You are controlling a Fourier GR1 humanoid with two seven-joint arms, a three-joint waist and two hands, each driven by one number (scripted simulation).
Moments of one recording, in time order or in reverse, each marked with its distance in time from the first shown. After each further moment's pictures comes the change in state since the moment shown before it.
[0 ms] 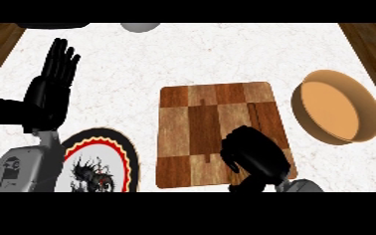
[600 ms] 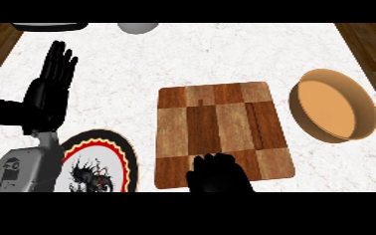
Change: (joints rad) left arm 0.009 0.001 0.011 0.017 -0.005 0.004 -0.010; right arm 0.066 0.154 0.390 -0.366 0.263 -0.016 0.804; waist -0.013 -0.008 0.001
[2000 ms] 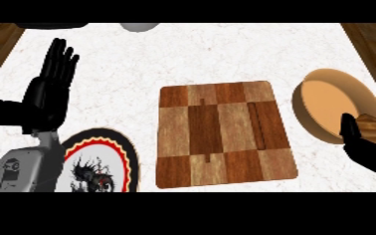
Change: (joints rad) left arm -0.005 -0.012 -0.003 -0.032 -0.011 -0.004 0.018; right arm -0.182 -0.120 -0.992 -0.356 -0.190 0.262 -0.044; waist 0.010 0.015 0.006
